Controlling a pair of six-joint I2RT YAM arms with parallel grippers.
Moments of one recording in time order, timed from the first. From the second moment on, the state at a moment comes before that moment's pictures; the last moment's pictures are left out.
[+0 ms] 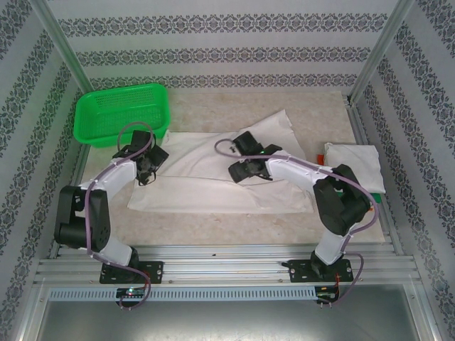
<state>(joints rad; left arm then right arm) -0.10 1.52 0.94 -0.44 -0.04 -1.01 0.58 1.75 1.18 -0.54 0.06 0.19</state>
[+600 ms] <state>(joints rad) -0.16 1.35 0.61 -0.35 0.08 -1.00 0.37 1.54 0.81 -0.59 -0.15 0.56</state>
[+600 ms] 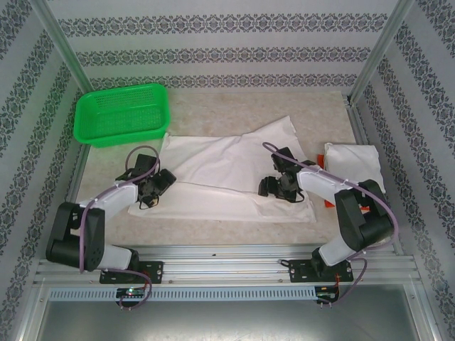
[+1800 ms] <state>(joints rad) -0.10 1.89 1.30 -0.51 -0.08 -0.95 0.33 1.99 1.41 -0.50 -0.18 0.55</state>
